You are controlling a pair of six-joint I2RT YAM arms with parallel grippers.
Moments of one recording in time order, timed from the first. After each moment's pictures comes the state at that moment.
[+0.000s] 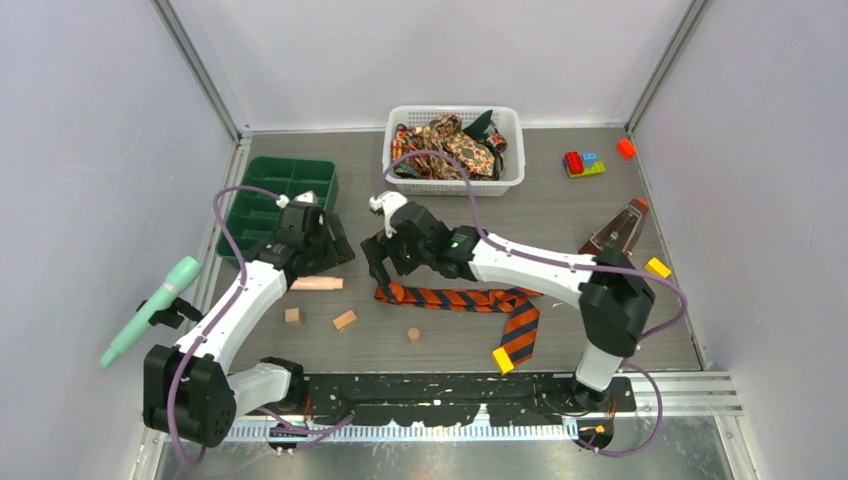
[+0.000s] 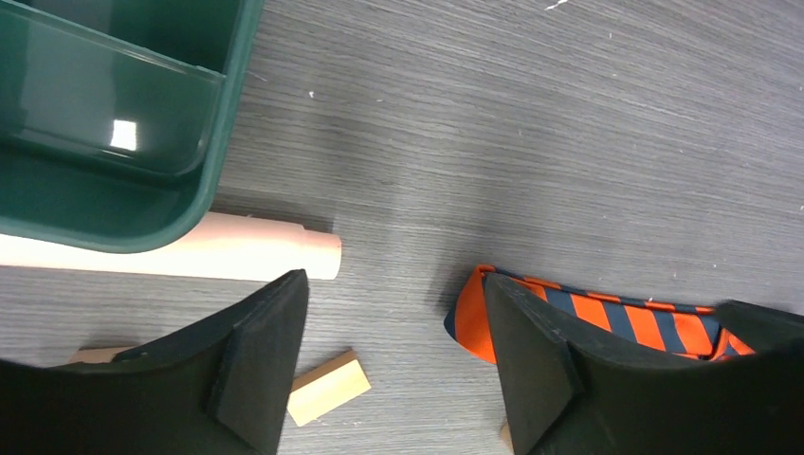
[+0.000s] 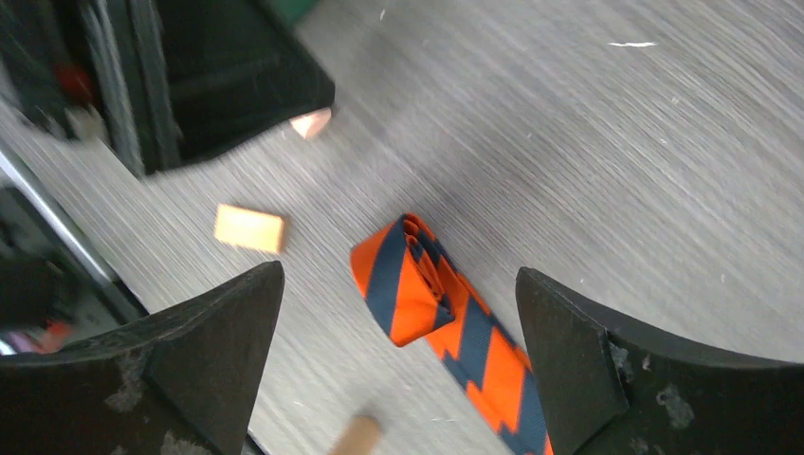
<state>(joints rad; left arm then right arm) -0.27 1.14 0.82 -0.55 -0.05 -0.57 1.00 1.77 1.32 -0.26 0.00 0.19</state>
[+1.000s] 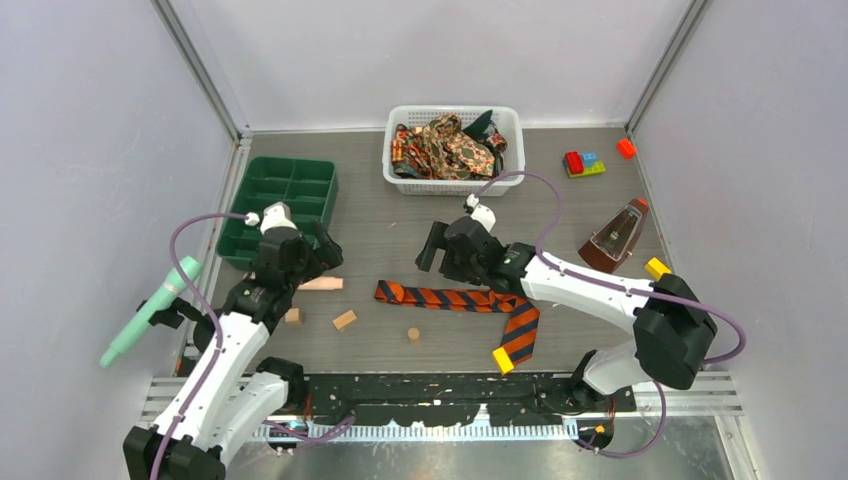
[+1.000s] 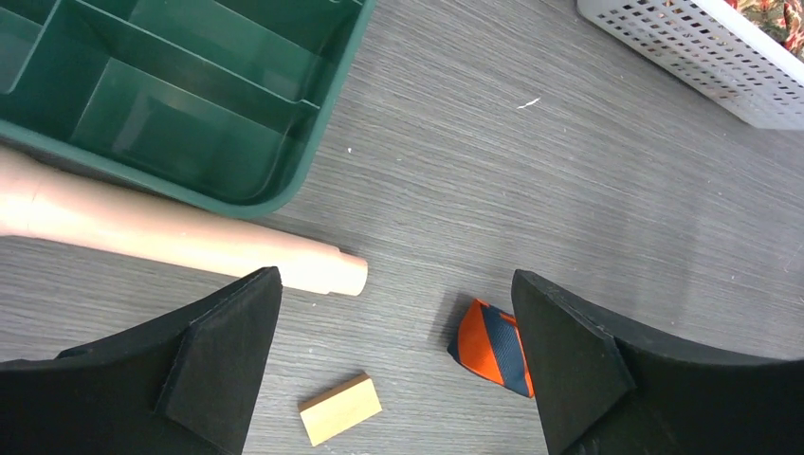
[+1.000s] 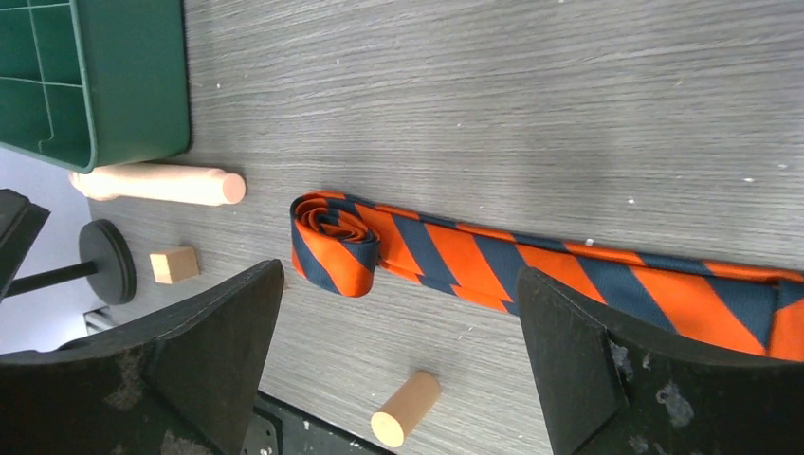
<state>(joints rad) -0.27 0.79 0.65 -0.46 -0.19 -0.61 0.89 1.43 0.95 -0.27 0.23 0.99</state>
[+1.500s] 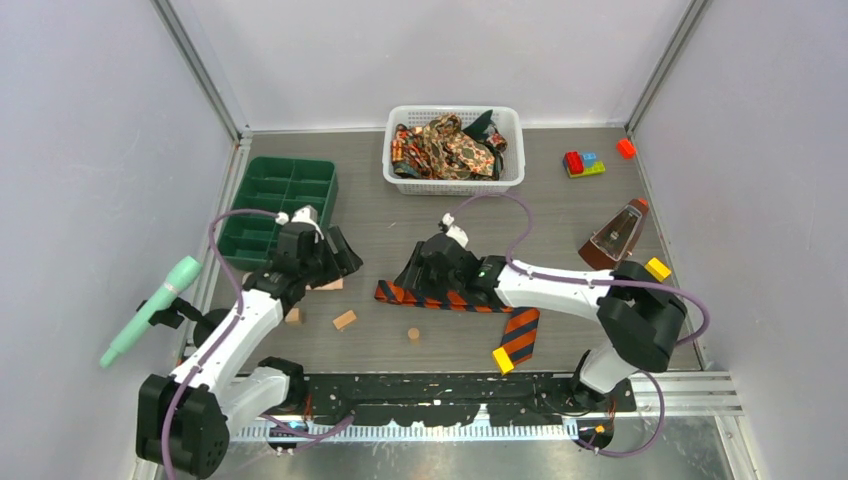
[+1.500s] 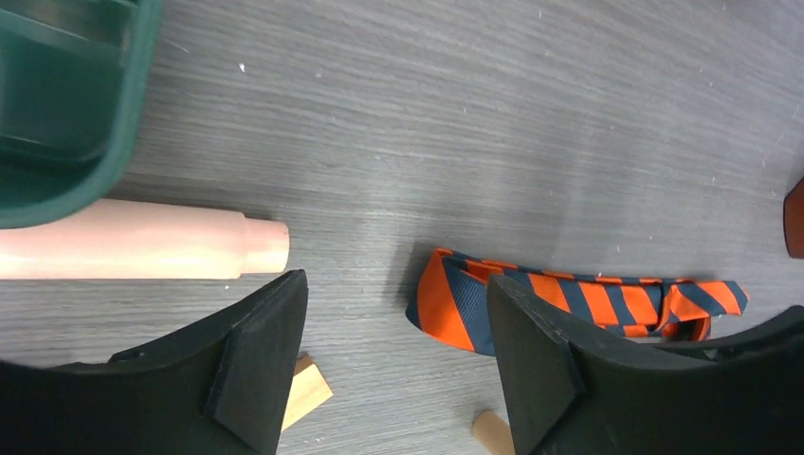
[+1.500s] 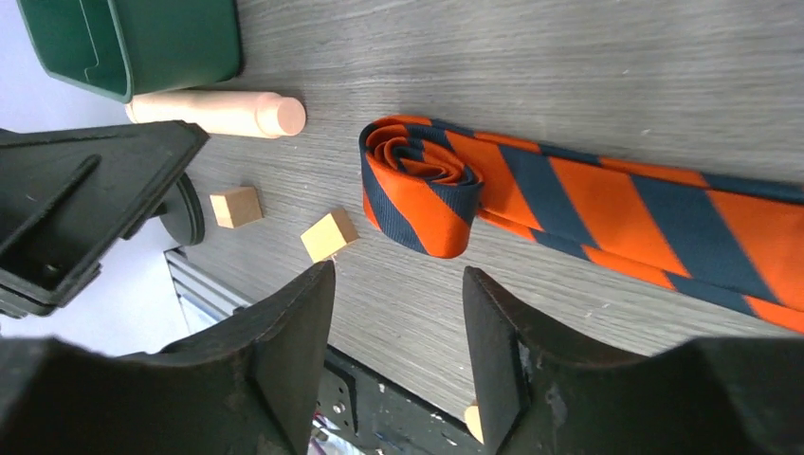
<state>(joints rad) -0.27 0.98 0.62 -0.36 0.04 -0.64 0.98 1.56 0.94 -0.12 0.11 1.17</state>
